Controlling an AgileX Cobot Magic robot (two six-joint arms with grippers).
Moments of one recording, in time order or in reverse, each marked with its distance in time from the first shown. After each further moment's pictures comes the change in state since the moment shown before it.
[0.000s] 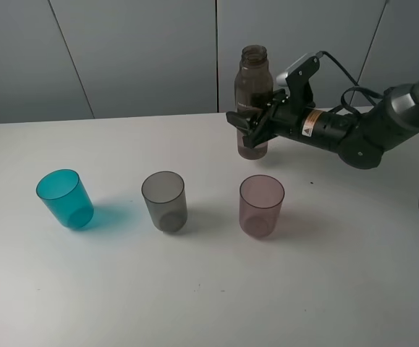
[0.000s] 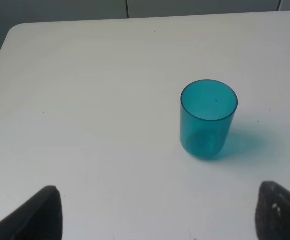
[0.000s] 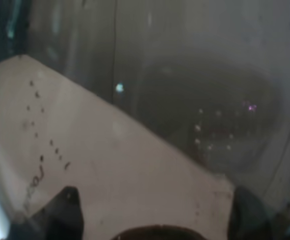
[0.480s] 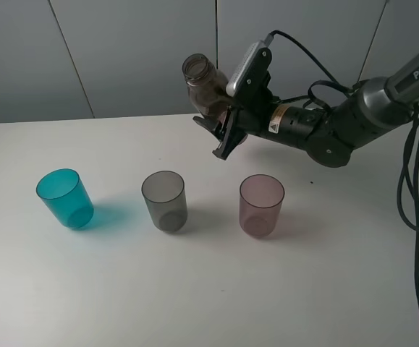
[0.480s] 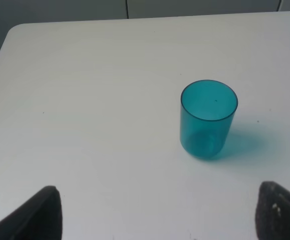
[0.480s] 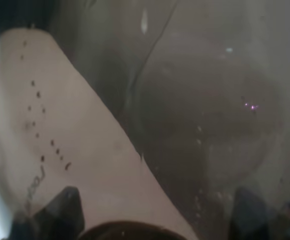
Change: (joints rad) left arm 0.000 0.000 0.000 0.000 0.000 0.000; right arm 0.175 -0.036 -0.003 0.126 0.073 -0.463
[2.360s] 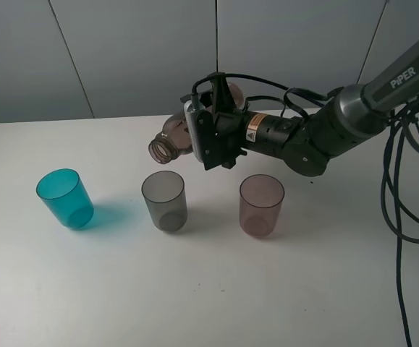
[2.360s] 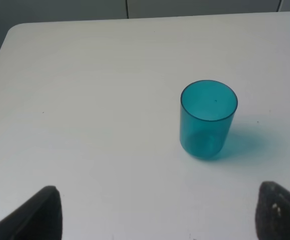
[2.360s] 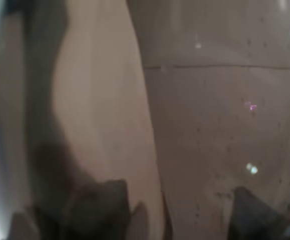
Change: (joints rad) left arm 0.000 0.000 0.000 0.000 0.000 -0.004; right arm 0.110 0.000 0.000 0.130 0.080 -1.020
